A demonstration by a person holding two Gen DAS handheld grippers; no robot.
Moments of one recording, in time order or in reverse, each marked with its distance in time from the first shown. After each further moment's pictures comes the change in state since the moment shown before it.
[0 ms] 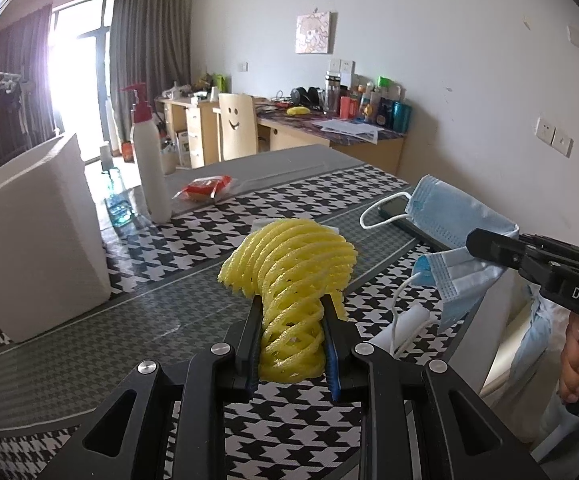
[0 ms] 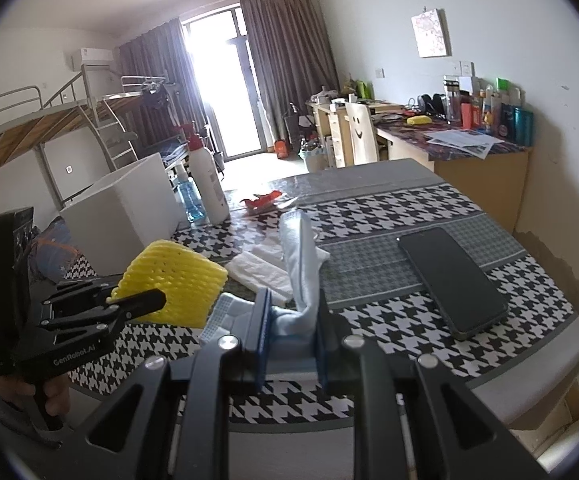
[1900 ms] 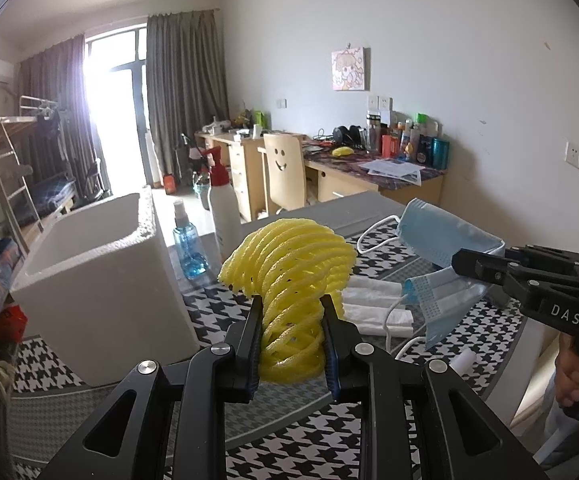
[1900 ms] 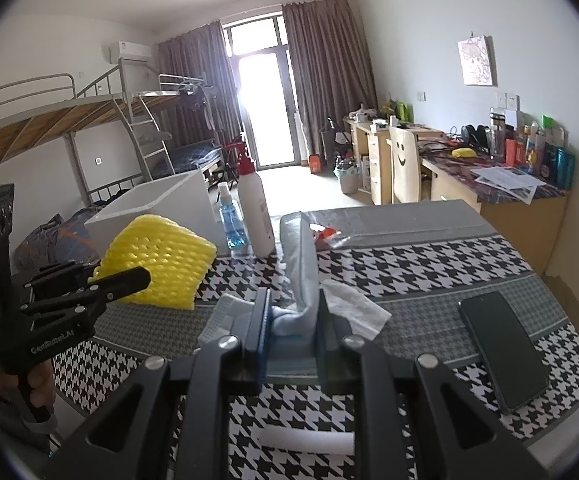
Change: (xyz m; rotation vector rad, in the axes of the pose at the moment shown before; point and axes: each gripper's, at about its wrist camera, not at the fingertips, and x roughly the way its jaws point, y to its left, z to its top) left arm -0.035 0.039 0.035 0.008 -0.127 0.148; right arm 0.032 0.047 0.042 -0.102 -0.048 0.094
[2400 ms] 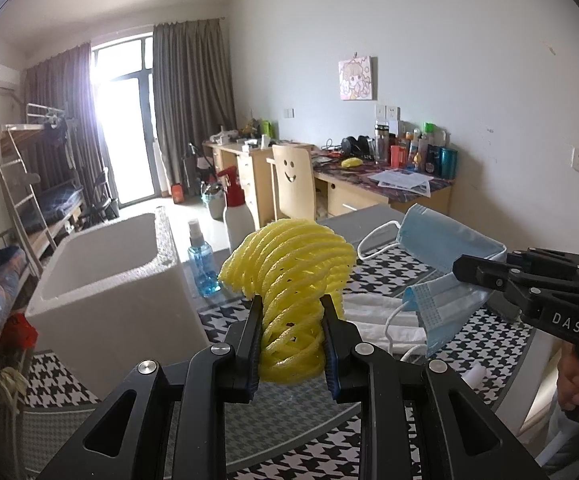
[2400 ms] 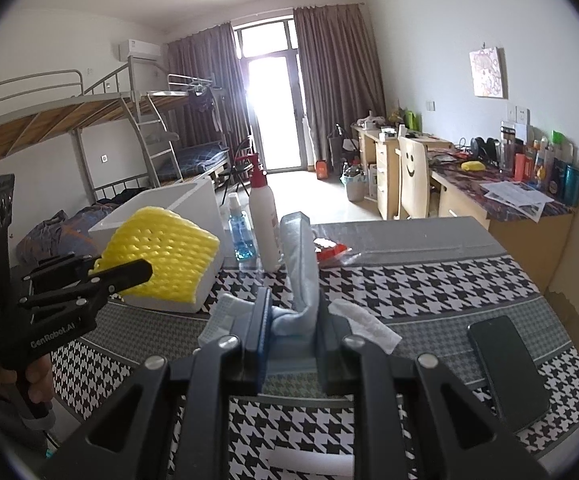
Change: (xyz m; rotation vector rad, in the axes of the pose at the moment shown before) left arm -0.003 0.011 0.015 0.007 -0.034 0.031; right arm 0.008 0.010 0.019 -0.035 -0.016 0.012
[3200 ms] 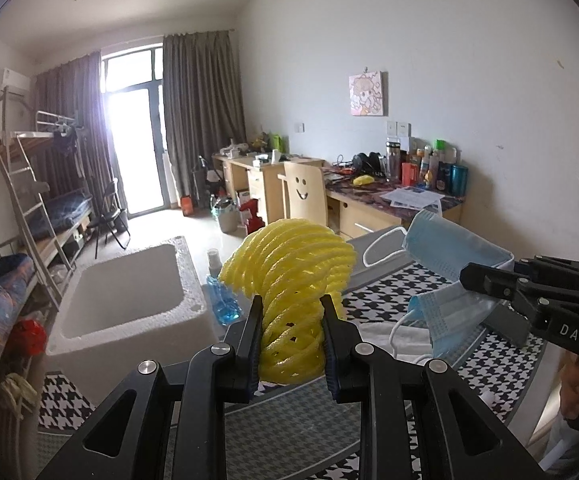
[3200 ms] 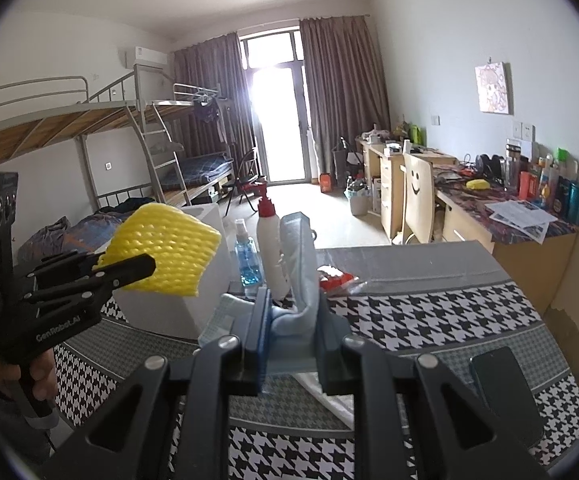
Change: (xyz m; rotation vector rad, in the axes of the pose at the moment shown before) left arm 0.000 0.019 0.027 -0.013 -0.047 0.034; right arm 0.003 0.010 0.027 -0.021 -0.042 0.012
